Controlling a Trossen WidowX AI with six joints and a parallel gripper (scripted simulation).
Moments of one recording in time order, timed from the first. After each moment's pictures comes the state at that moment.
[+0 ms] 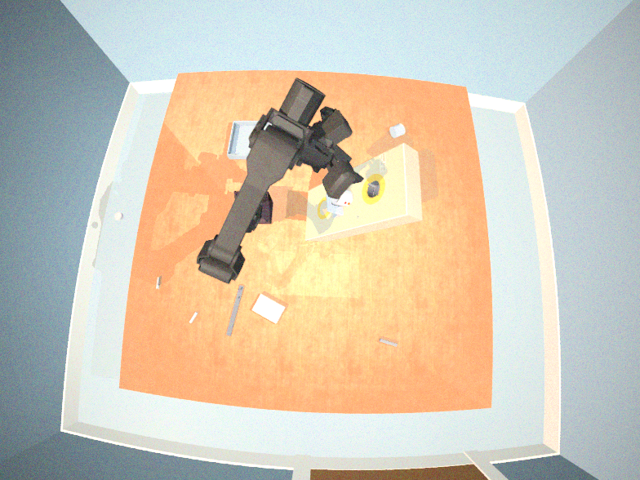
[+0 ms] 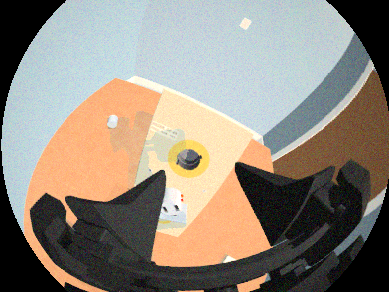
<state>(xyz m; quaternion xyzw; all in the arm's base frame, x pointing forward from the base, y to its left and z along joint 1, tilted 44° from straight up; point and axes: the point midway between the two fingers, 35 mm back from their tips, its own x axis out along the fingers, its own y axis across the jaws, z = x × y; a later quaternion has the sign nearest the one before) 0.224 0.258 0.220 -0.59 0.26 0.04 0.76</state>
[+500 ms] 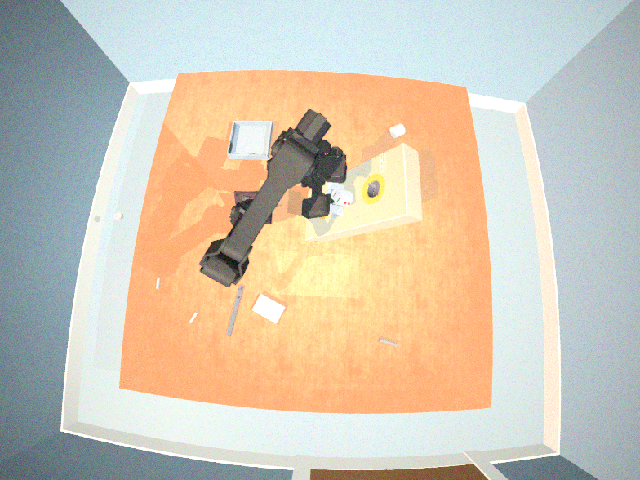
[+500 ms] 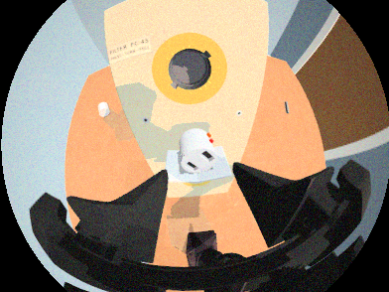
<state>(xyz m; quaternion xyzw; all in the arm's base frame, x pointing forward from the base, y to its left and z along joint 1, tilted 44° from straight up) 0.207 0.176 0.147 -0.37 0.42 -0.11 0.82</state>
